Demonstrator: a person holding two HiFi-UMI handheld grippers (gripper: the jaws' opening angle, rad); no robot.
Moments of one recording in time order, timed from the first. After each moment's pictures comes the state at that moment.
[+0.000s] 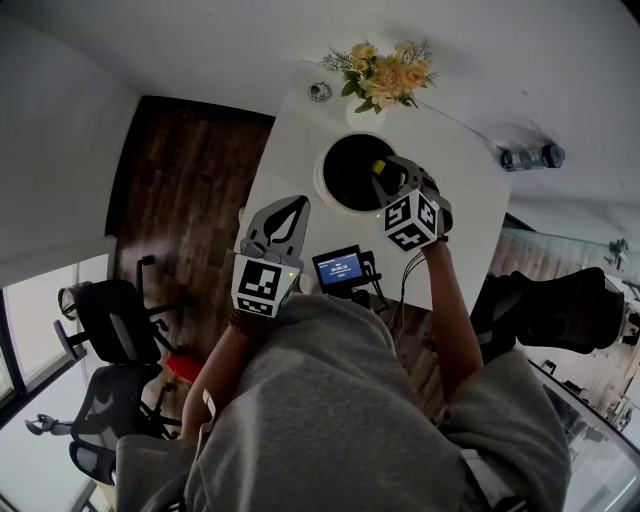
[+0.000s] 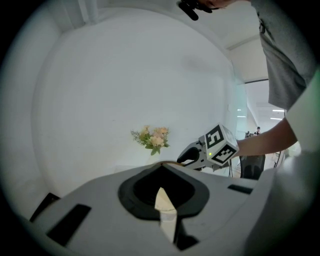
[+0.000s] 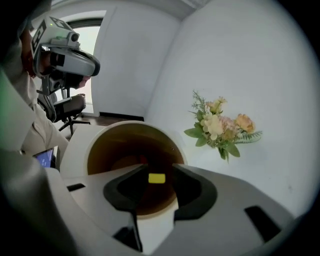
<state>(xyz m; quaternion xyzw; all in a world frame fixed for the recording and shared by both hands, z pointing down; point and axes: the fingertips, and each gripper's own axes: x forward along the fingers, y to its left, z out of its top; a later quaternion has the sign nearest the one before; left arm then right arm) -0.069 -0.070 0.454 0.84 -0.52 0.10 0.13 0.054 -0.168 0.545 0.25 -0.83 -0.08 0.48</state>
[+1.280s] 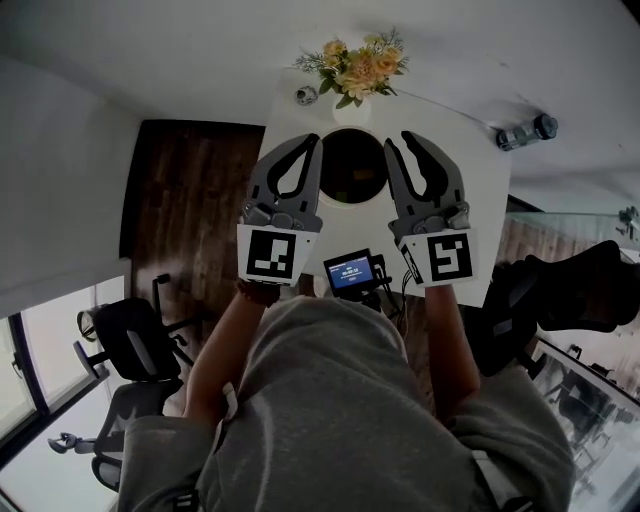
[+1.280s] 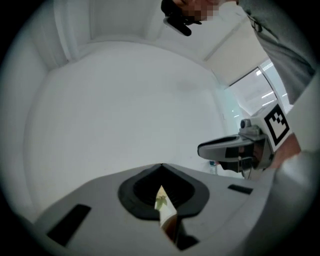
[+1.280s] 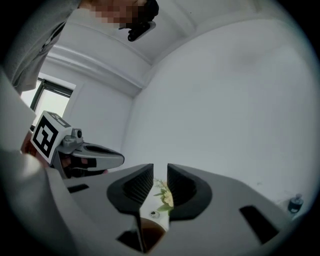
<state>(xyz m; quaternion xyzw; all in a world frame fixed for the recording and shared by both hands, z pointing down) -0.034 -0.140 0.327 0.84 -0.54 0.02 -0.06 0.064 -0.147 0.317 0.44 -0.90 -0.07 0.06</state>
